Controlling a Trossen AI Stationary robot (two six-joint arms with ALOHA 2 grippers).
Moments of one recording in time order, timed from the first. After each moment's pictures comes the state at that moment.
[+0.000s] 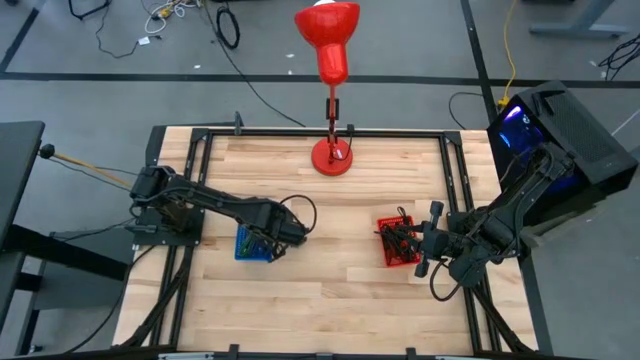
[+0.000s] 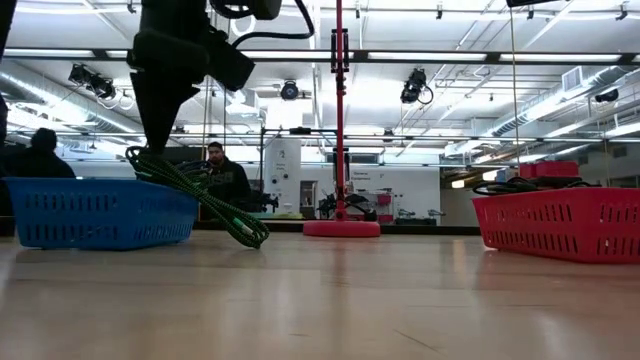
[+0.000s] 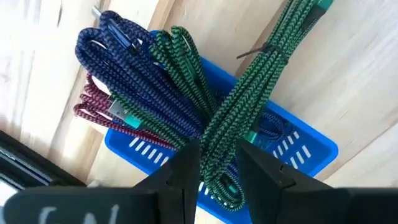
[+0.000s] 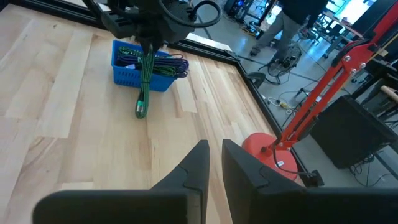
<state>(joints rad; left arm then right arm) -0.21 1.74 1.35 -1.29 -0.16 -0.75 0.81 1.04 0.85 -0.59 1.06 0.30</state>
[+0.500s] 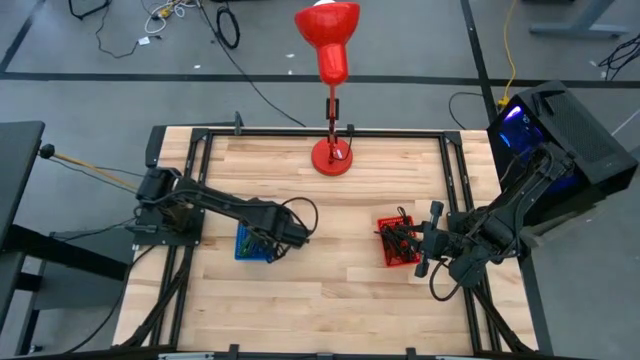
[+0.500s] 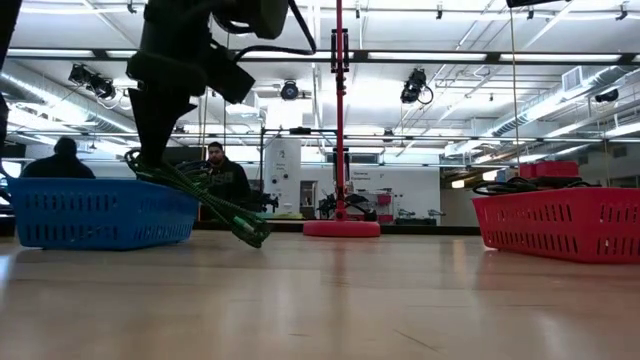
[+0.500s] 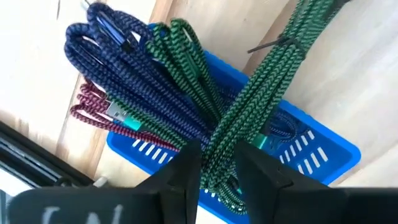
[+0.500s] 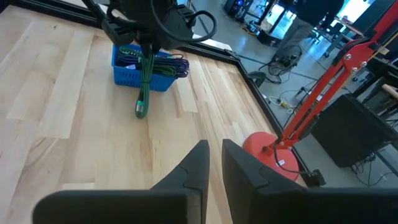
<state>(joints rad) -0.21 1.78 1.35 -1.32 -0.16 -0.73 0.81 1.04 0.85 -0.59 1.05 0.31</state>
